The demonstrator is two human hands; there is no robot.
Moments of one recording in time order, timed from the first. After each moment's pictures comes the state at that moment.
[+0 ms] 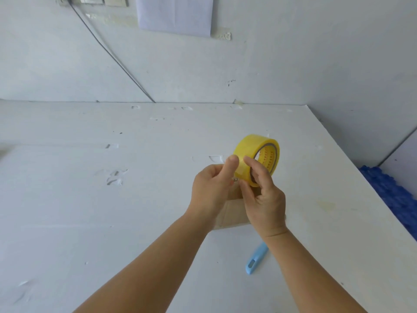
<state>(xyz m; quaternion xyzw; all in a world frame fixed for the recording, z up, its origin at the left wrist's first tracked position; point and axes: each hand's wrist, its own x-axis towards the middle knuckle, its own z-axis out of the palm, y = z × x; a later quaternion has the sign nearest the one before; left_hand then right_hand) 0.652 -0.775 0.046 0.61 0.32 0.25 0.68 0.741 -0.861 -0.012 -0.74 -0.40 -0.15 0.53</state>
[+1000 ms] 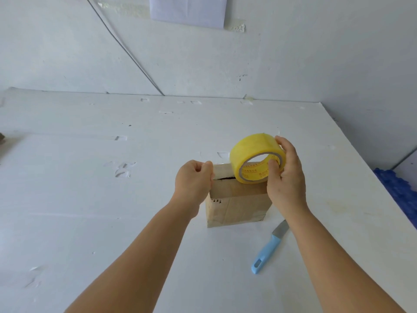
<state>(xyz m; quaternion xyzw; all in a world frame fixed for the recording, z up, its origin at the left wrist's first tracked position) 0.644 -0.728 0.023 0.62 0.42 0.27 0.61 0.777 -0.853 0.013 -0.80 -0.31 -0.06 0.52</state>
